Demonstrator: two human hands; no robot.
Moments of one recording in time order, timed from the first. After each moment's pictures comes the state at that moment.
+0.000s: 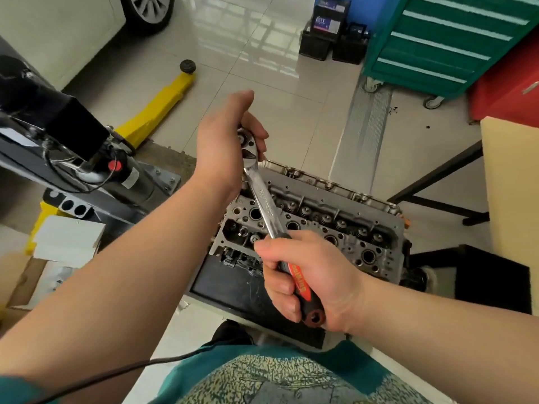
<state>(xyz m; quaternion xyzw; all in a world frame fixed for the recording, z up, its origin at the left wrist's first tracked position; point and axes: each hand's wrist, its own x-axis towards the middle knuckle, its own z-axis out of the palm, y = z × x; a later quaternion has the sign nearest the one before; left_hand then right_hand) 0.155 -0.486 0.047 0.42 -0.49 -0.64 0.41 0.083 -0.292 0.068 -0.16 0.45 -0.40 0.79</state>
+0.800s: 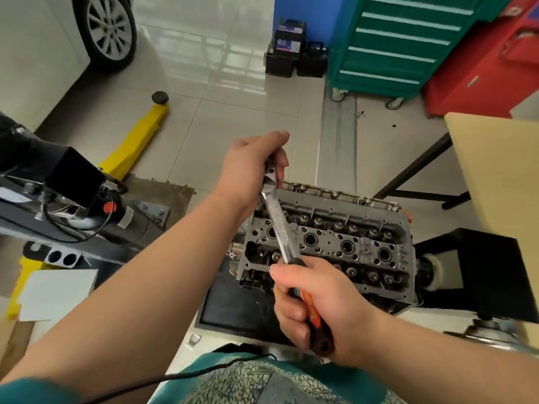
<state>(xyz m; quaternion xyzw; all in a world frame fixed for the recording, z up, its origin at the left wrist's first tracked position) 0.170 -0.507 0.060 0.32 -0.55 -0.72 0.27 0.152 -0.301 0.077 -0.10 0.48 -0.50 0.72</state>
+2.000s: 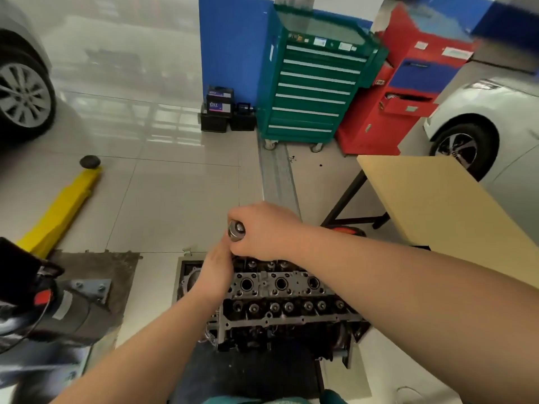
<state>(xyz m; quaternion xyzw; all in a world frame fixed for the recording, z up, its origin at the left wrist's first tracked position) 0.202 -0.503 -0.020 0.31 -0.77 -0.52 0.20 0.084 -0.443 0.109 -0.57 0.81 -0.05 0.17</state>
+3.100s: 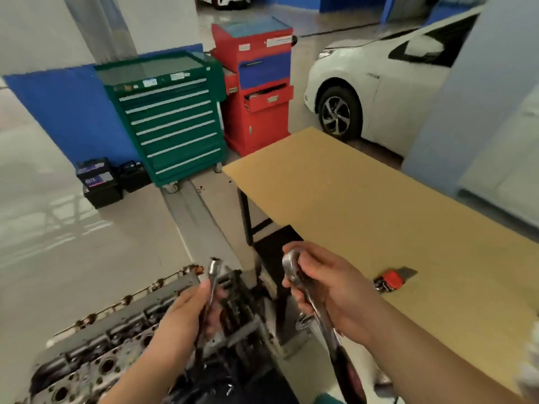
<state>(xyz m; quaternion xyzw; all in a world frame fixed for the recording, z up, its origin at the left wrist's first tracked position) 0.034 -0.231 0.044 0.20 -0.63 -0.75 -0.04 -0.048 0.038 0.120 -0.06 0.53 -0.78 0.34</state>
